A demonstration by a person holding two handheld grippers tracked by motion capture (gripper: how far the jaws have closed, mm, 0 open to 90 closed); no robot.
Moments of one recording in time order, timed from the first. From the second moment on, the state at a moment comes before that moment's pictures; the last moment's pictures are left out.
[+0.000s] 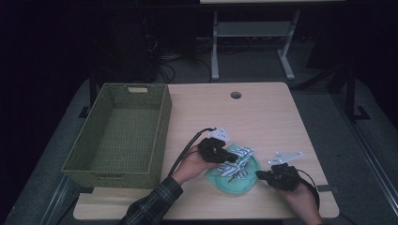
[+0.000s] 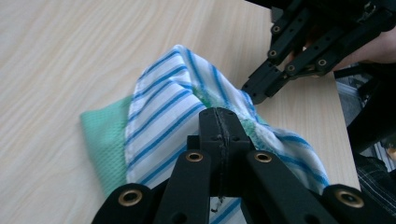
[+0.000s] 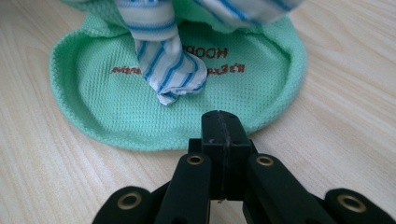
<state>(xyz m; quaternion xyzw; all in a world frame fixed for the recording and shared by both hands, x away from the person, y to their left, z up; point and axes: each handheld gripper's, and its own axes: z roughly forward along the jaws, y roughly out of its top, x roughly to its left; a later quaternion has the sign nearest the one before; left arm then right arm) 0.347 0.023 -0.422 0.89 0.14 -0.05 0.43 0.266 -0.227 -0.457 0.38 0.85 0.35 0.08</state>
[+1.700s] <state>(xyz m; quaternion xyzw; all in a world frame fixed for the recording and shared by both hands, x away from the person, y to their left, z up) 0.328 0.045 -0.426 0.91 0.14 -0.03 0.40 0.297 -0.231 -0.432 0.38 0.83 0.40 0.10</state>
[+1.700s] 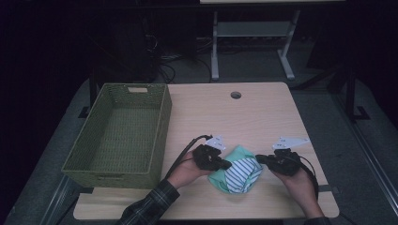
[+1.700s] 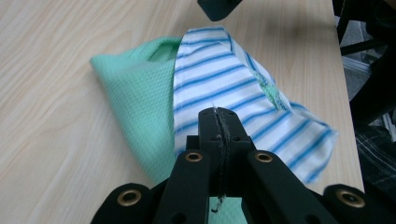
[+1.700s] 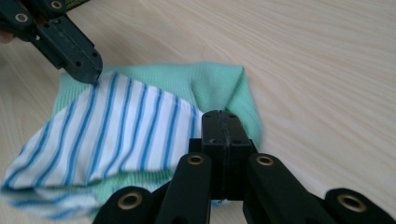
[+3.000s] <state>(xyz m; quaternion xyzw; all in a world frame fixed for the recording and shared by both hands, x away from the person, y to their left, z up) 0.320 0.050 -0.451 0.94 0.15 -0.01 0.32 0.344 -0.169 -0.463 0.36 0.86 0.35 0.07</state>
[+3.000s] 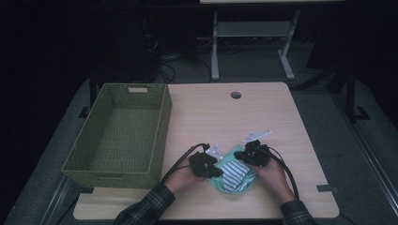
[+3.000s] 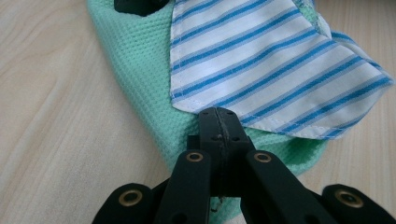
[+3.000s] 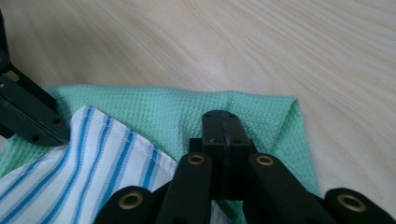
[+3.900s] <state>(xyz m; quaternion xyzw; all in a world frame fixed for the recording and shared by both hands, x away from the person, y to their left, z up) 0.315 0.069 -0.451 0.94 0.19 0.01 0.29 0.363 -0.193 -0.466 0.38 0.85 0.34 0.10</state>
